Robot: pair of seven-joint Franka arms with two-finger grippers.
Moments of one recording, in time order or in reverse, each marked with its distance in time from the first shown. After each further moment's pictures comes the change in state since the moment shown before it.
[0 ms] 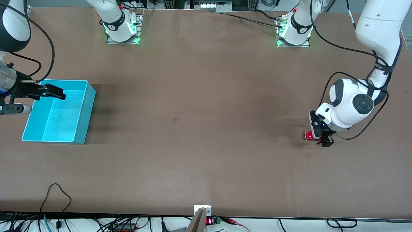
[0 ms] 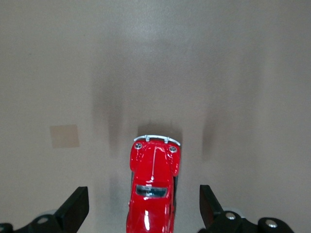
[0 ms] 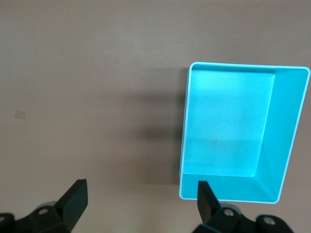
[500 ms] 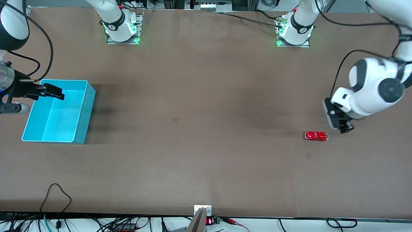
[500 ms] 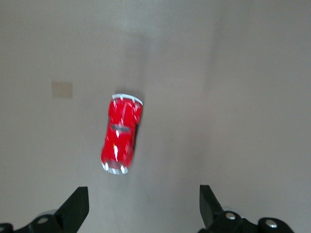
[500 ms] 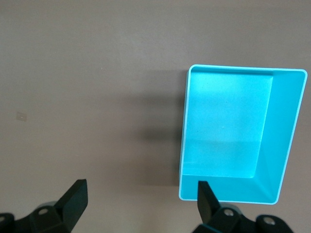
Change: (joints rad) left arm -0.001 -0.199 0.000 -0.005 -0.001 -0.314 -0.097; right arm 0.000 -0.003 0.000 0.007 0.000 0.000 0.000
